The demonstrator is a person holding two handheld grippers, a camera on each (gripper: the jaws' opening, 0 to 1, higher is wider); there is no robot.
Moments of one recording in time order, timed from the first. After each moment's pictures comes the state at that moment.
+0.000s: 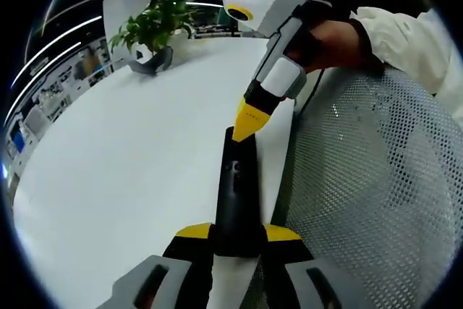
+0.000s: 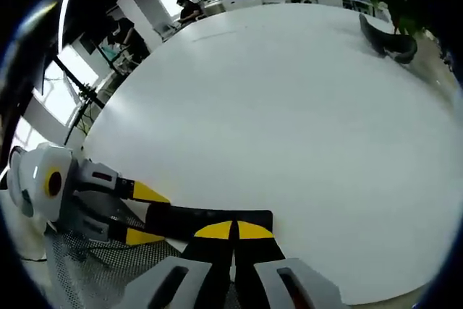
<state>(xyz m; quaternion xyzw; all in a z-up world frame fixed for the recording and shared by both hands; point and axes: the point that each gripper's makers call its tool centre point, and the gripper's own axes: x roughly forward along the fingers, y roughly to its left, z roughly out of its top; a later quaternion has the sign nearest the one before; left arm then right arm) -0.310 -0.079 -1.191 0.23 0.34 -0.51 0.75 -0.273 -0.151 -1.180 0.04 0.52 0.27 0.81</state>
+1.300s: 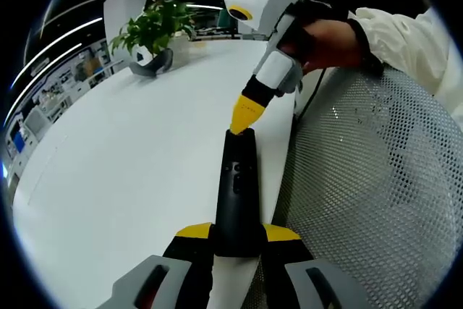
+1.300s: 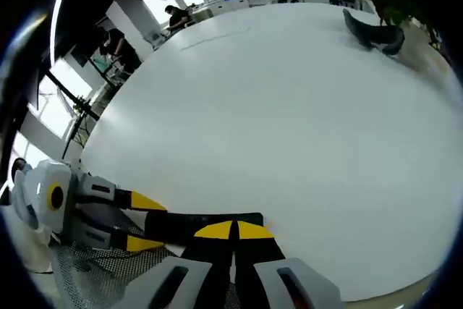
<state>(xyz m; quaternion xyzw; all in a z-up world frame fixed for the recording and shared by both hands) -0.309 -0.080 -1.191 0.22 0.33 -0.52 0.76 -0.272 -0.158 -1.181 0.04 0.53 0.25 0.81</state>
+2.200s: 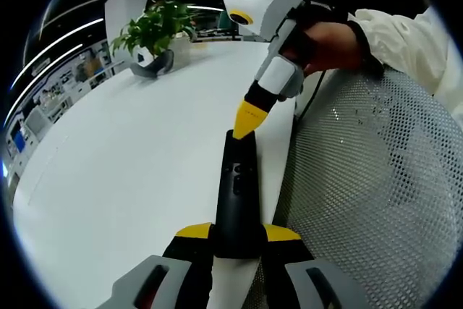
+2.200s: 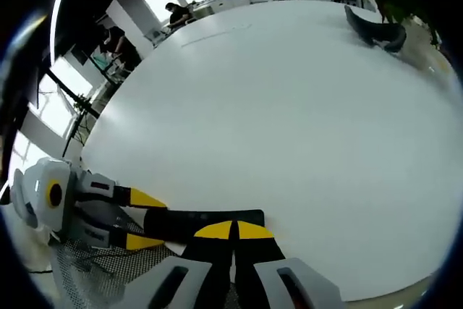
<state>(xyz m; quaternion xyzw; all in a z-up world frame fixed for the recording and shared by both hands) -0.309 -0.080 -1.190 0.22 0.33 -0.52 0.76 -0.272 -0.158 -1.178 0.06 0.52 0.25 0.81</state>
